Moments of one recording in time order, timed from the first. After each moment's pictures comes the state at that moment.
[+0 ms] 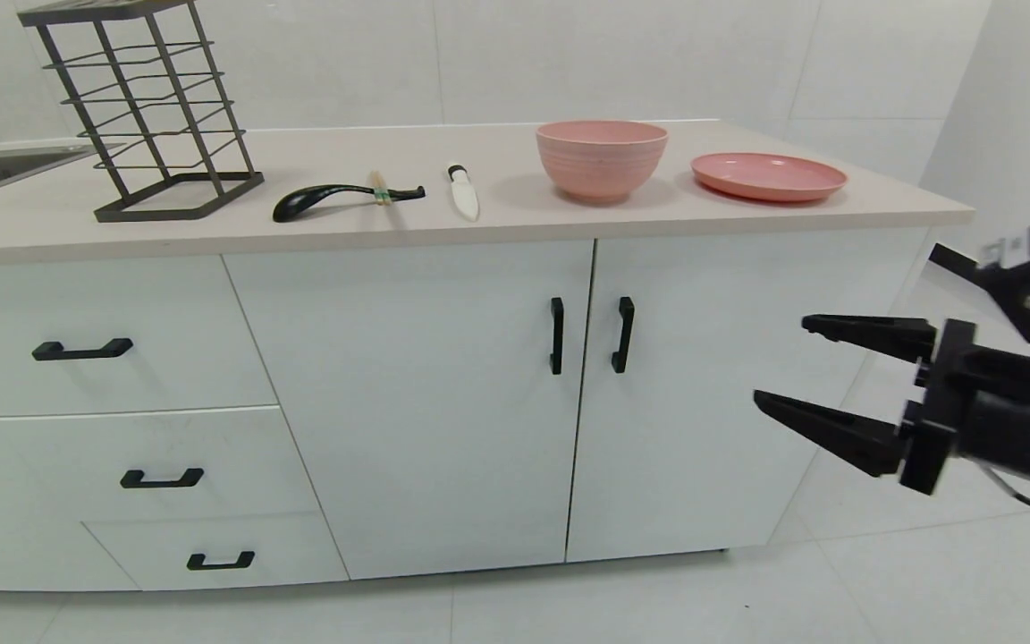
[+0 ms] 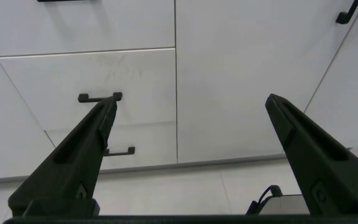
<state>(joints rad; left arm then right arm) 0.00 0.00 0.00 0.00 -0.04 0.01 0.36 1.35 -0.54 -0.61 0.42 -0.20</state>
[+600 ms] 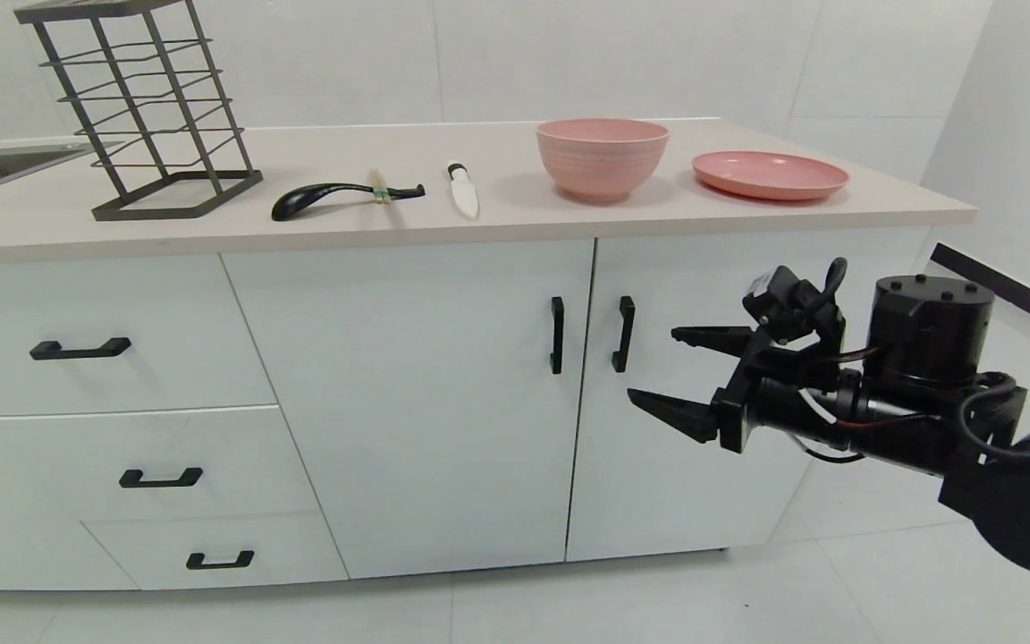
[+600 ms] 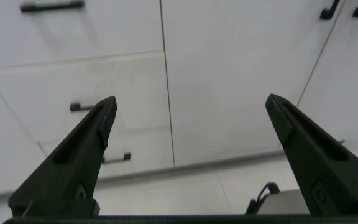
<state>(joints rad) 0.00 0.00 0.00 -0.04 -0.10 0.05 0.42 1.80 -0.62 -0.93 0.47 -0.22</state>
